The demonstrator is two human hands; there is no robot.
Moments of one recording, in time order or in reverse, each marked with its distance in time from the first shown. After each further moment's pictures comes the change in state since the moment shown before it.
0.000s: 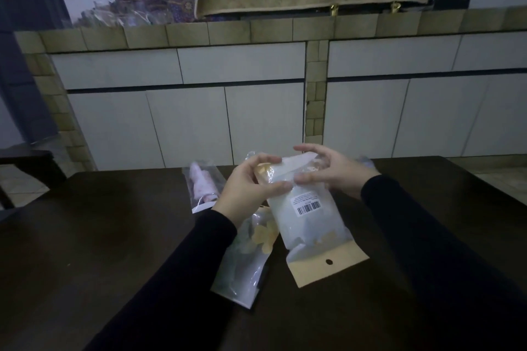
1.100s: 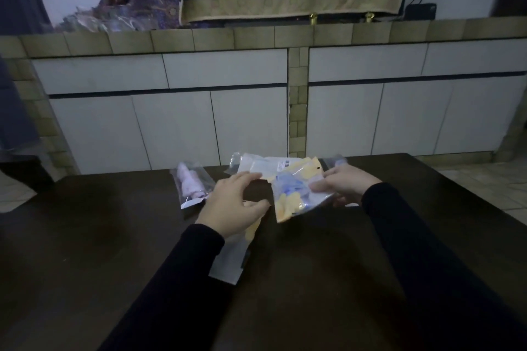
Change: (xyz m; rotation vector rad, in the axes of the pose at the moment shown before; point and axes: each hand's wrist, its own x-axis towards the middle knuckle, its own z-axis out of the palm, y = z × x) left_hand -0.035 0.004 0.003 0.897 0.026 0.089; right_hand -0.061 -0.009 -0.002 -0.237 0.371 0.439
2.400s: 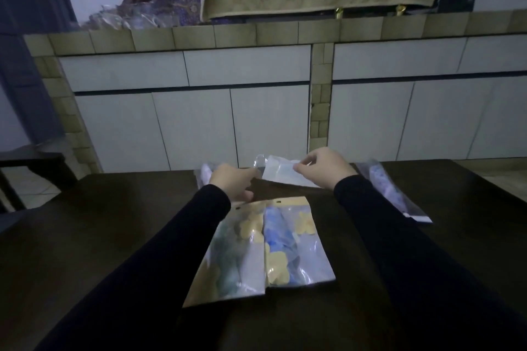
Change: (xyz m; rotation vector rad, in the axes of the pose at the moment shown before) left_hand 0.059 -0.026 -0.034 -0.660 0.108 -0.657; right_hand 0.067 -0.052 0.067 -0.380 0.207 -0.330
